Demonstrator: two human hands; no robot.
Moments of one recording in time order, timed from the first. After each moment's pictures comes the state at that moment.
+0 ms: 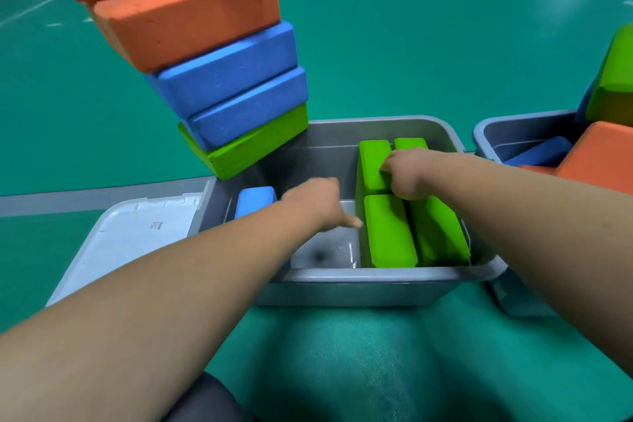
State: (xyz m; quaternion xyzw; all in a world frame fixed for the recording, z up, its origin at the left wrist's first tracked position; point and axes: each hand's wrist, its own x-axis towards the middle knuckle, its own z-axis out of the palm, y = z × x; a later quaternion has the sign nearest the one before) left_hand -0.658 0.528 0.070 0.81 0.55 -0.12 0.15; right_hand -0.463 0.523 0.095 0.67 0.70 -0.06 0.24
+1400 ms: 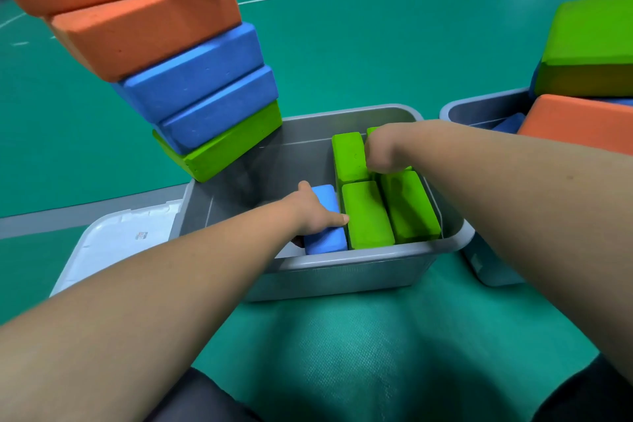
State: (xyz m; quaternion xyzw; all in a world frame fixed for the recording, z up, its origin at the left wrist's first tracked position) left_hand -0.648 0.507 0.052 0.70 0.63 -0.10 0.31; right_hand -0.452 0.516 0.113 0.70 0.68 -0.06 0.21
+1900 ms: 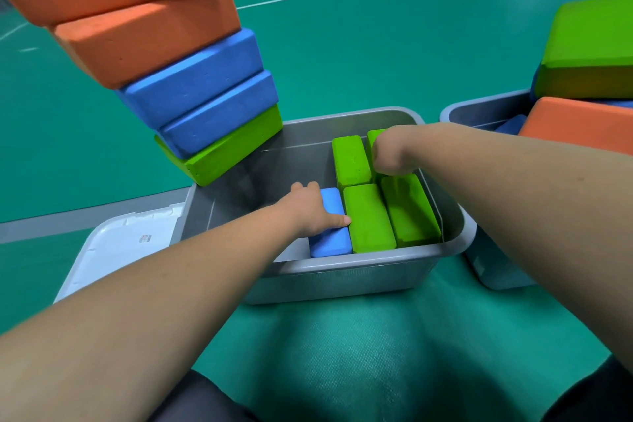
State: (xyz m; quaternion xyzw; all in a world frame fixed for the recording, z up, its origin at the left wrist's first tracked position) left_hand -0.647 0.512 0.051 0.79 0.57 -0.10 0.19; right_hand -0.436 0.511 0.112 0.71 0.68 -0.09 0.18
